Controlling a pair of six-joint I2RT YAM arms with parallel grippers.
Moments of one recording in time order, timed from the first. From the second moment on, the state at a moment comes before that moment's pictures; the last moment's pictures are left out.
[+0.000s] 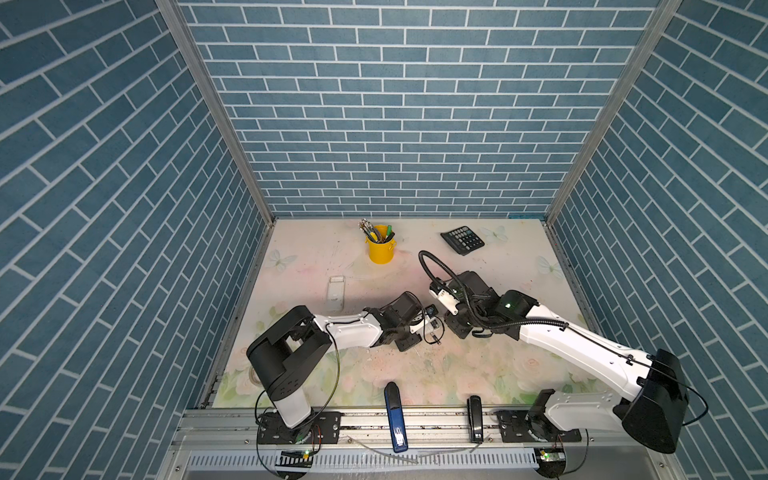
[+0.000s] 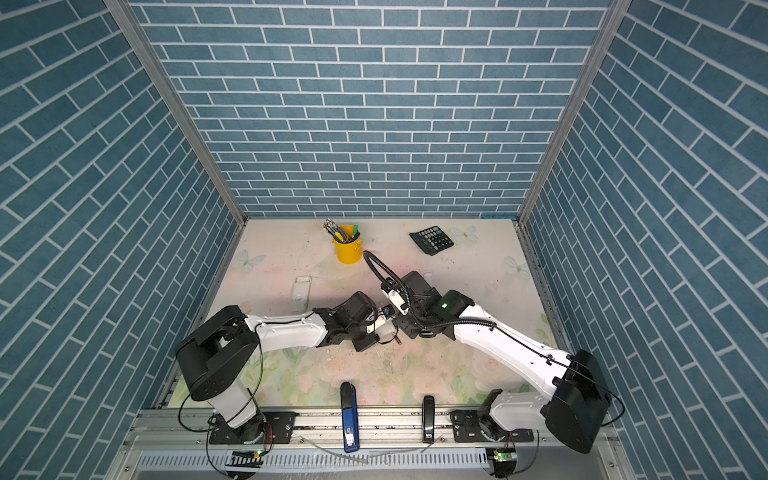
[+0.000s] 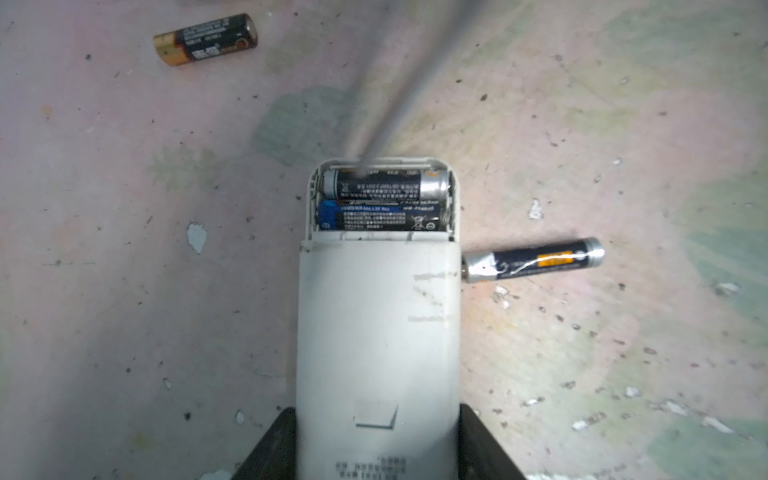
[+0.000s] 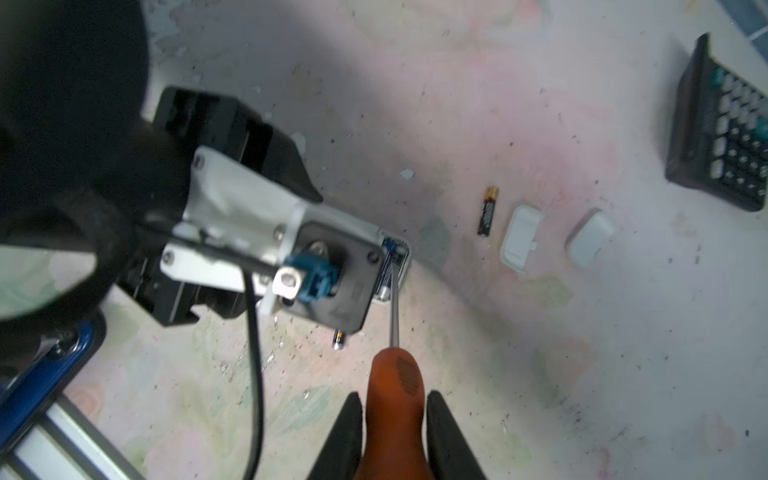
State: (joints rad) left arm -0.89 1.71 0.86 -0.17 0.02 0.26; right arm 0.88 1.28 1.03 -0.72 0.10 -0.09
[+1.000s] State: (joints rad) left arm -0.90 1.73 0.88 -0.18 0.01 0.27; right arm 0.89 1.25 1.03 -0.89 0.12 -0.07
